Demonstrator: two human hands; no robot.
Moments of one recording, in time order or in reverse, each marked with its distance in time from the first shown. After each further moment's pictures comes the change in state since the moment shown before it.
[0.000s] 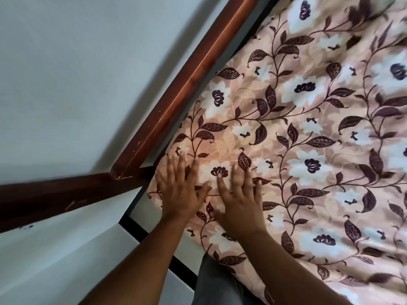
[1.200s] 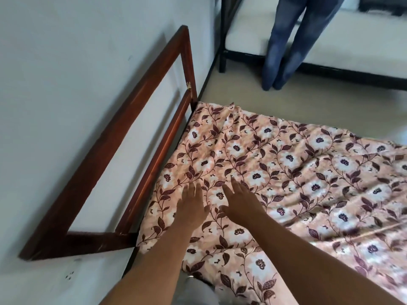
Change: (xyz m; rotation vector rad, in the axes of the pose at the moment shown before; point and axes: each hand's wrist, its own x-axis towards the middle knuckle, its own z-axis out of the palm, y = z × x) left_hand -0.119 0.169 -0.302 -0.109 -0.147 0.360; right_hand -0.237 0.068 -0.271 0.059 0.191 0.276
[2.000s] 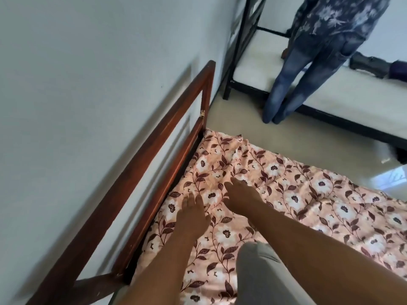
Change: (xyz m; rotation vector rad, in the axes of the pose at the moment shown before) left_hand 0.075 -0.074 -0.087 -0.167 0.006 0.057; right_hand 0.143 -0.066 -0.108 -0.174 -0.003 0.054
